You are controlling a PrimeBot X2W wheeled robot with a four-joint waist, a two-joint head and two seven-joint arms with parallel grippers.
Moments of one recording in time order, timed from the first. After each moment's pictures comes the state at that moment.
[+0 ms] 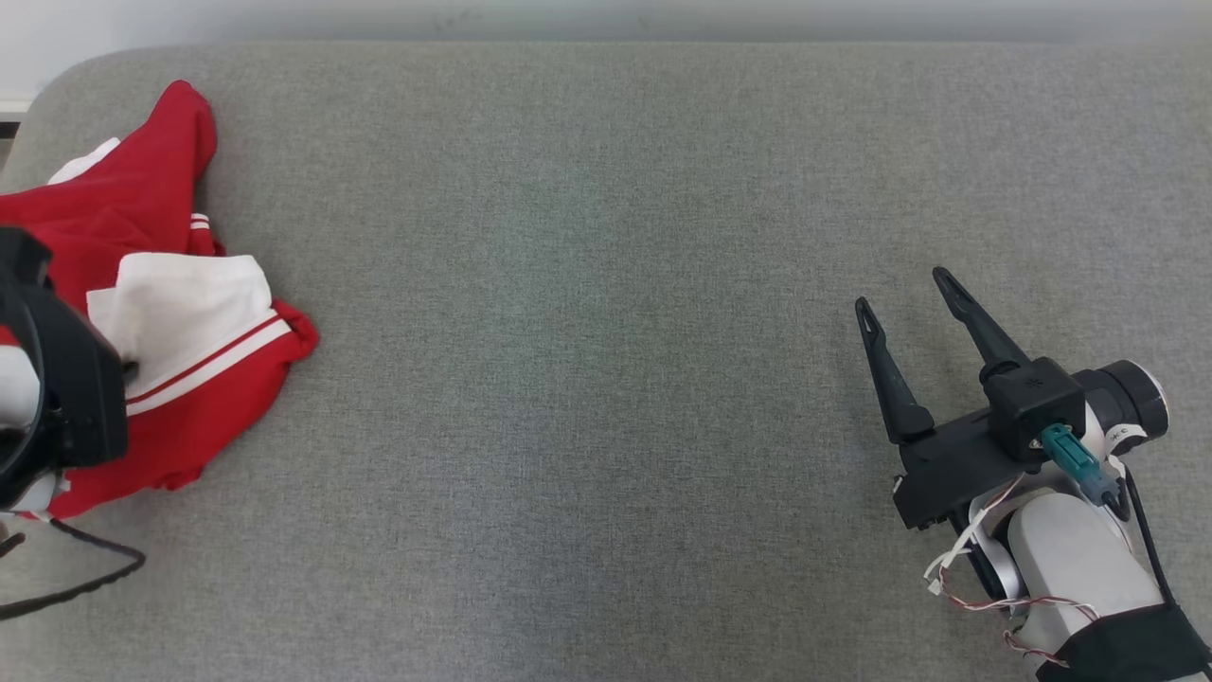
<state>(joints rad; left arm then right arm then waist) -0.86 0.57 -0.60 0.76 -0.70 -0.13 0.64 -0.39 -0.22 0.22 0.31 0.11 0.01 -0.24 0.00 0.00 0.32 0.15</state>
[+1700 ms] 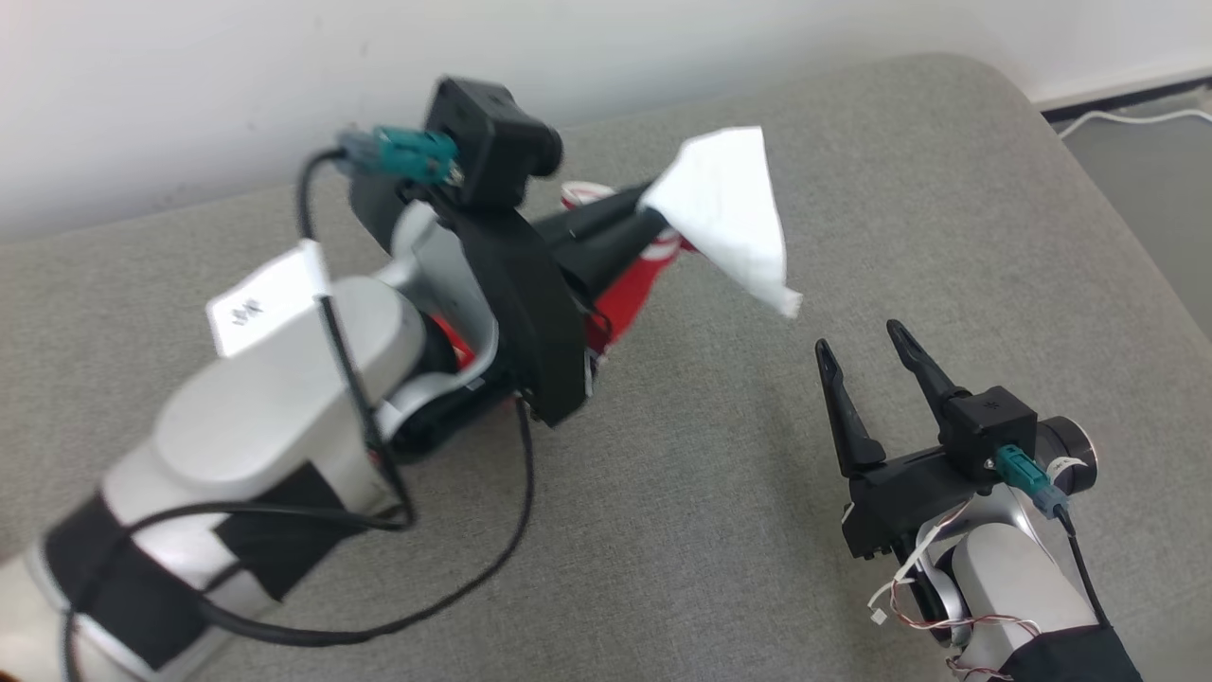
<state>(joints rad) -1.12 0.36 -1.08 0.21 -0.95 -0.13 0.13 -0.37 -0.10 0.21 0.44 0.18 0.01 -0.26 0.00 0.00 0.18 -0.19</state>
